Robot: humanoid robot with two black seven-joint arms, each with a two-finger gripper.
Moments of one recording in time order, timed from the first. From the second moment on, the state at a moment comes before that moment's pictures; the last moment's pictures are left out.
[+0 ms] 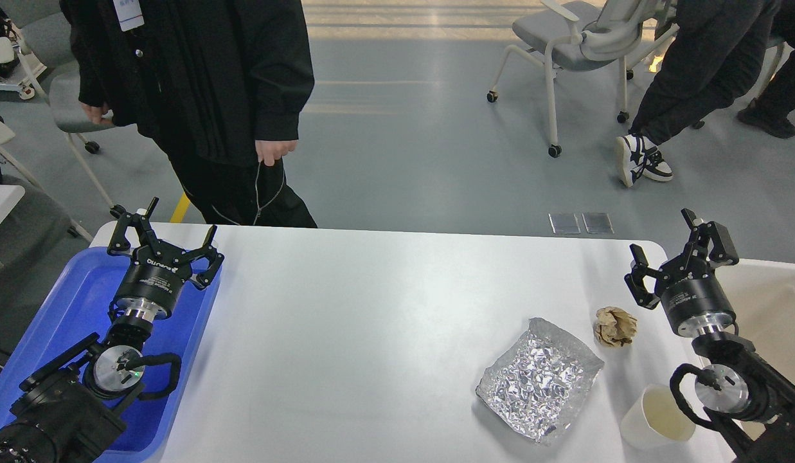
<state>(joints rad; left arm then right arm) -0.49 0.34 -0.88 -0.55 -0.08 -0.64 -0.50 0.33 -0.36 1.07 0.88 -0.33 0.13 0.47</state>
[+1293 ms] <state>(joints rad) -0.49 0.34 -0.88 -0.55 -0.08 -0.64 -0.50 0.45 -1.01 0.65 1.42 -0.94 0.19 0.26</state>
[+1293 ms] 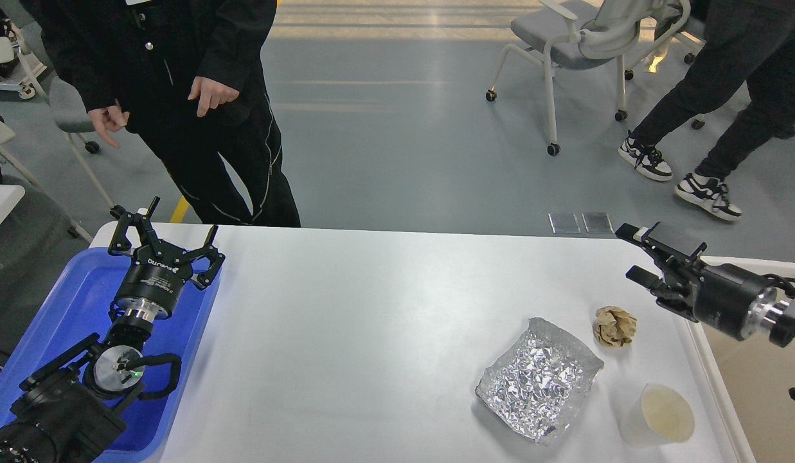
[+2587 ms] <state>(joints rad) -0.49 0.34 -0.88 -0.55 -0.08 -0.64 -0.50 0.35 -1.18 0.28 1.44 -1.47 -0.09 0.26</state>
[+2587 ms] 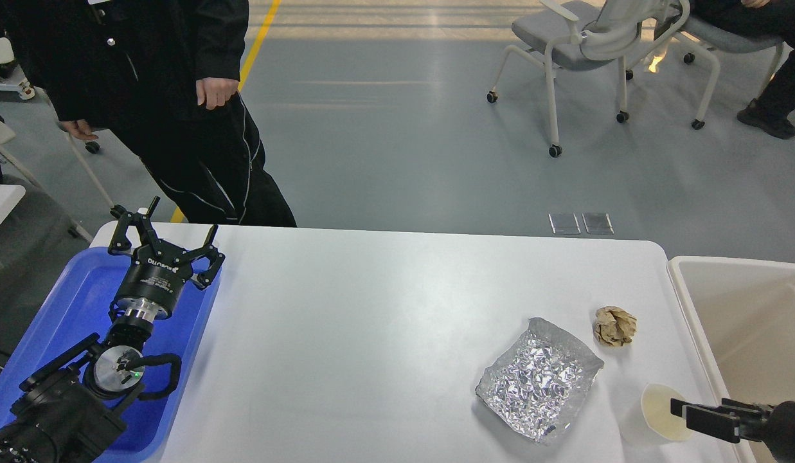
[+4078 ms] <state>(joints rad) -0.49 0.34 -0.88 -0.55 -0.08 -0.64 -0.50 0.34 -1.05 0.27 1.31 -1.47 -0.14 0.26</state>
